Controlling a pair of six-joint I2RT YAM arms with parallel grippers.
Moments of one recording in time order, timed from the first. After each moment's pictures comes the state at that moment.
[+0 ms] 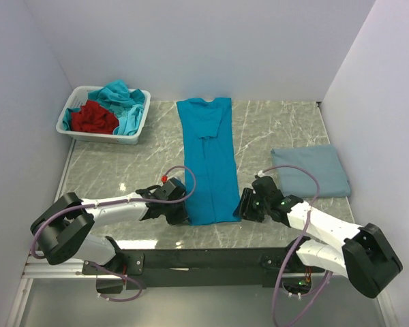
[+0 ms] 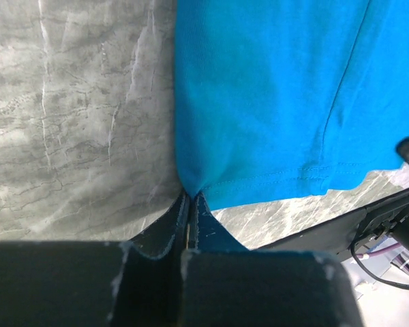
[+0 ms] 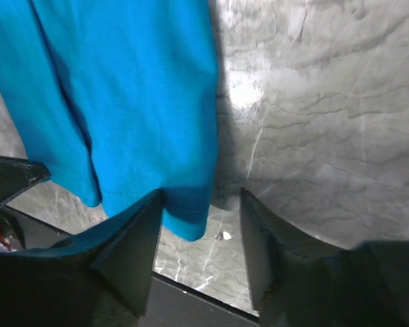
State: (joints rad) left arm -0.86 1.38 0.59 -0.25 0.09 -1.09; right arm 0.58 1.06 0.40 -0.30 -0.13 0.83
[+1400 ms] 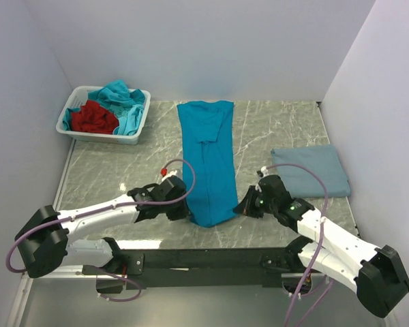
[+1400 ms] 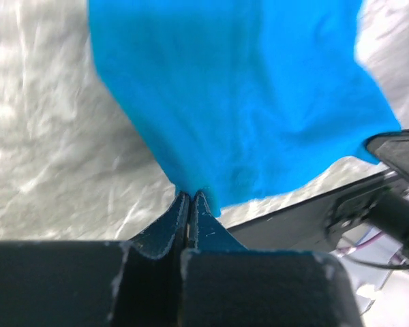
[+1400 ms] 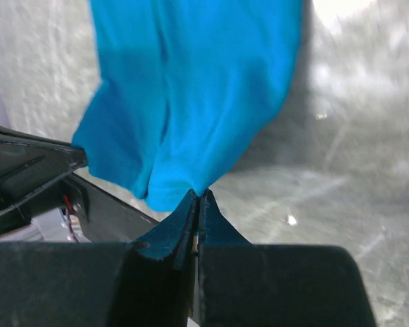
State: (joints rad) left arm -0.93 1.22 0.66 -0.38 -0.03 -1.09; right arm 0.58 0.88 0.39 -0.31 -0.23 0.87
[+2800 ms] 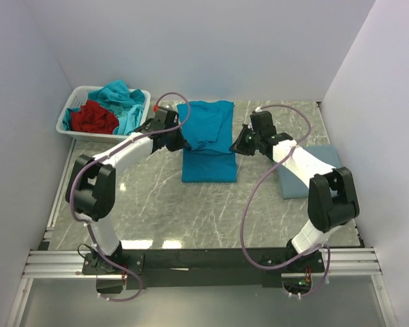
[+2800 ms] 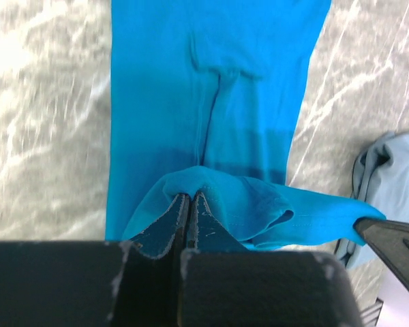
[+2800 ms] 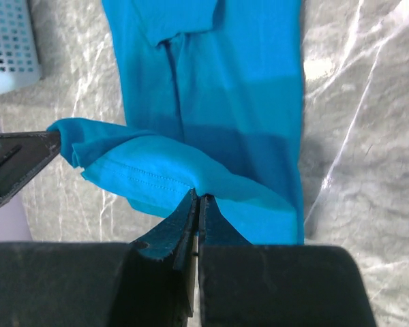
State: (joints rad) left arm -0.44 1.79 1.34 -0.33 0.05 -0.80; right arm 0.33 1.63 1.16 -0.31 -0.19 0.70
